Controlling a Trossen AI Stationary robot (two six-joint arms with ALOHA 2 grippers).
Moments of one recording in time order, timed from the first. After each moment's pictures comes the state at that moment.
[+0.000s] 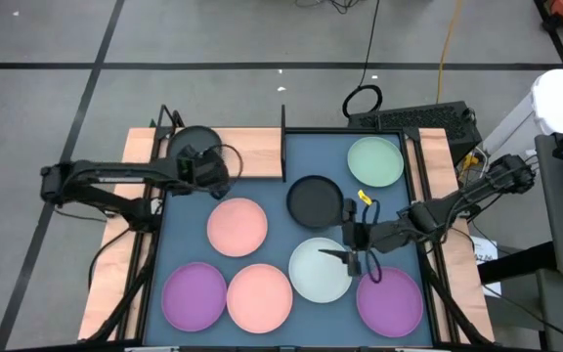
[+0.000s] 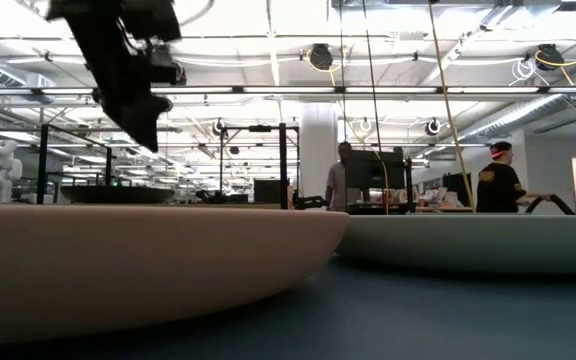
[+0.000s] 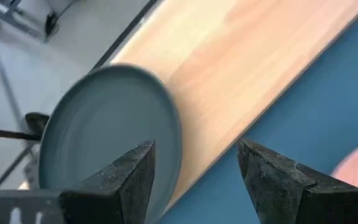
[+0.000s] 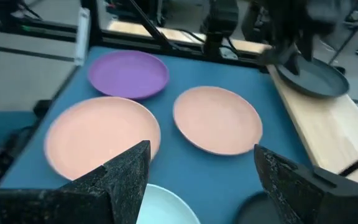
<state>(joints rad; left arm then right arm) 0.18 1.19 0.84 -0.81 -0.63 -0.38 0.44 1.19 0.94 -0.23 0.43 0.11</state>
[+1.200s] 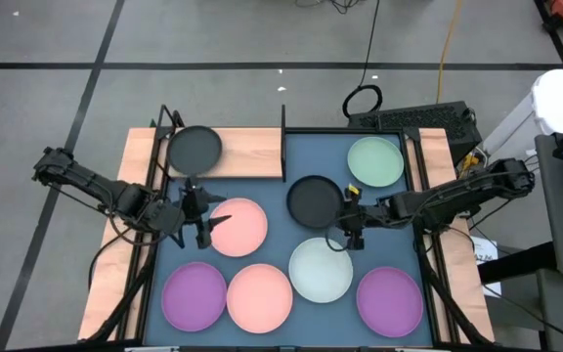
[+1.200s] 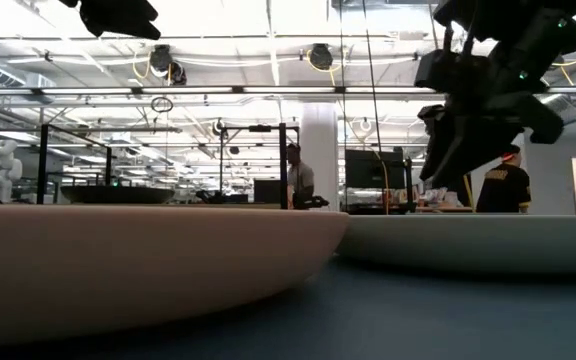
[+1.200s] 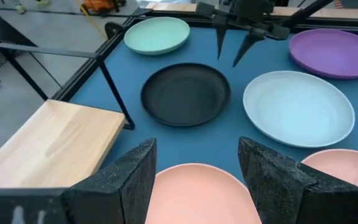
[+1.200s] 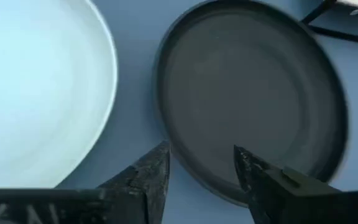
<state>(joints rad) -0.43 0.94 0.85 -0.52 -0.63 -0.34 0.17 1.24 0.59 -0.32 0.26 -0.02</state>
